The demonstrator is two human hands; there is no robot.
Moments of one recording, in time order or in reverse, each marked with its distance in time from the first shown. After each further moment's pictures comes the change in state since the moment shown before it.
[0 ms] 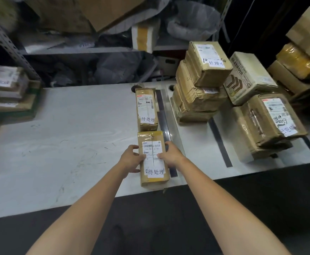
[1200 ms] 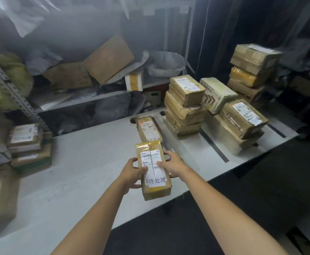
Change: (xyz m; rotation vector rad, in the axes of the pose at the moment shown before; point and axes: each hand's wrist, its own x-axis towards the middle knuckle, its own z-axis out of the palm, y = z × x) left_hand -0.102 0.017 -0.113 0.037 -0.188 0.170; right_hand -0.095 -0.059 0.063 0.294 0.206 -0.074
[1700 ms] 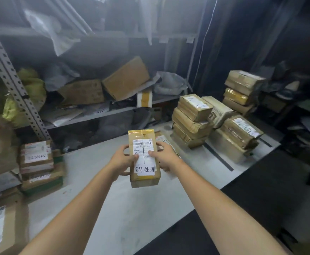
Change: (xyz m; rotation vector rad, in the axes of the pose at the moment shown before) left_hand 0.004 0.060 -0.182 0.054 -0.045 0.202; right_hand -0.009 -0.142 0.130 0.127 0.190 -0.116
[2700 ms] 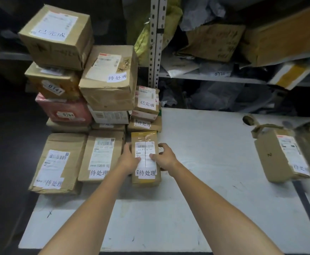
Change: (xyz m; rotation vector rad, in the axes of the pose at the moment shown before) left_hand 0.004 -0.250 -0.258 0.011 0.475 -0.339; right_hand 0.038 0.067 0.386 -0.372 -0.465 0.099
